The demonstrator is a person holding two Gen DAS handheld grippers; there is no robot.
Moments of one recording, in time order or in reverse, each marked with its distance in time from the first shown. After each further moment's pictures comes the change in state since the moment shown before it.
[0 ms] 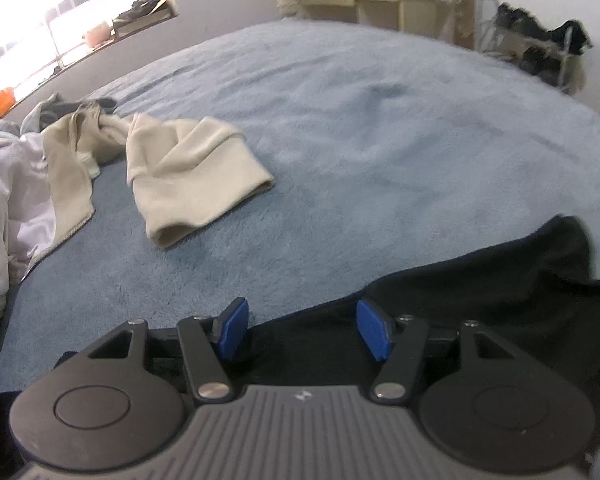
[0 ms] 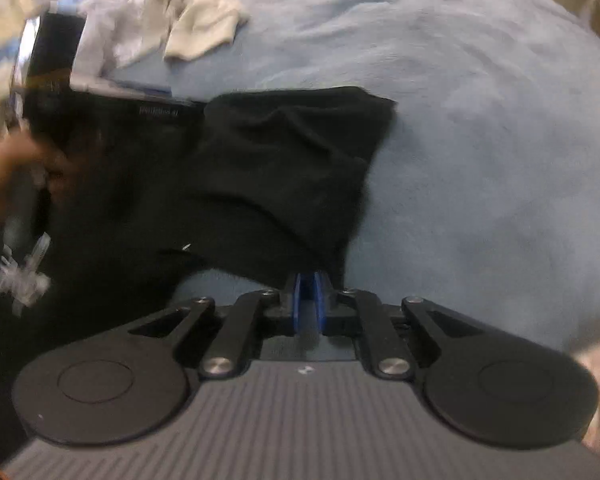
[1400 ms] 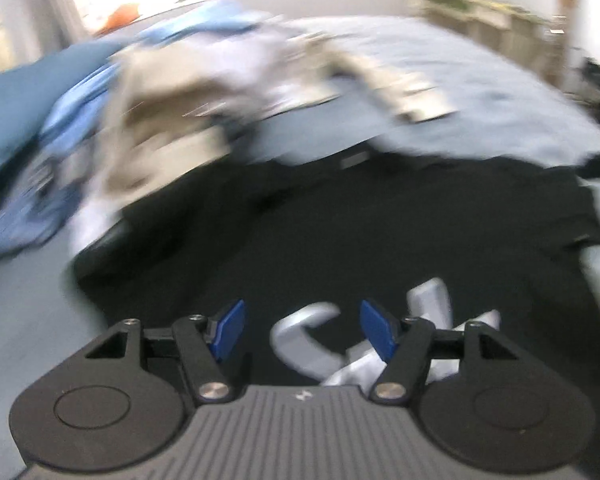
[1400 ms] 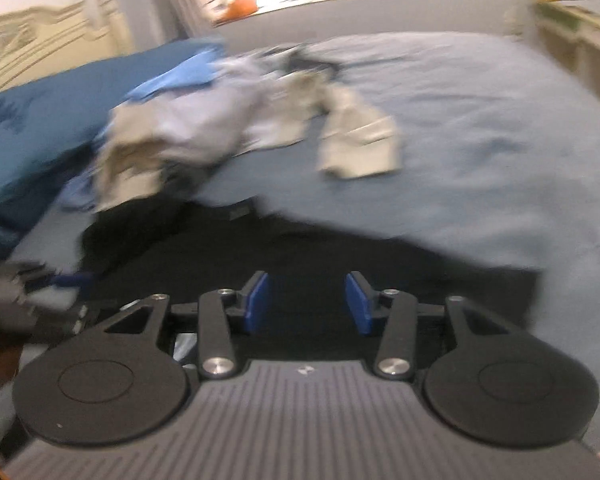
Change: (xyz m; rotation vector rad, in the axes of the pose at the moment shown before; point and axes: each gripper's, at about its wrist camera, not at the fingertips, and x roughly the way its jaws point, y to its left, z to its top) left arm -0.222 0.153 -0.184 -0.319 0.133 0.203; right arm -0.045 0.168 0.039 -0.250 -0.181 0.216
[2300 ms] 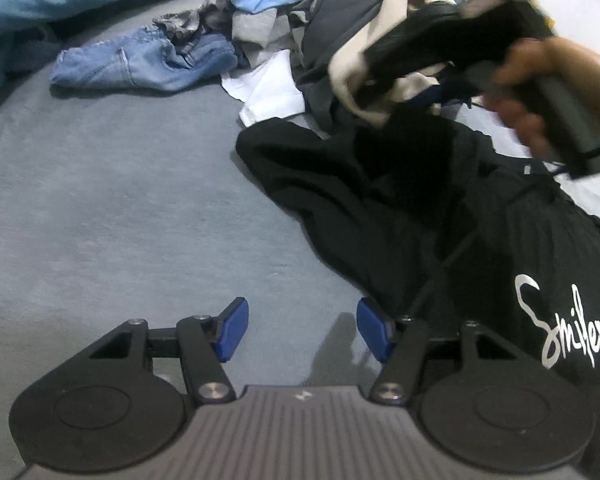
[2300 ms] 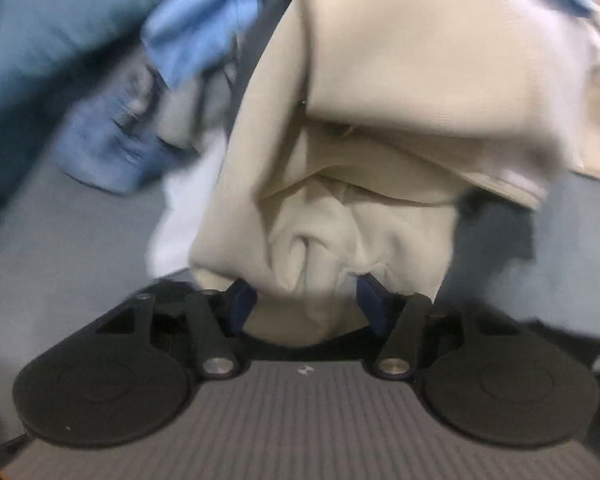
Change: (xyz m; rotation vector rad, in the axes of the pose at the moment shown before) left arm 0.049 0.192 -0.071 -0.332 0.033 -0.122; right arm 0.339 0.293 0.152 -0.129 0.327 -0.028
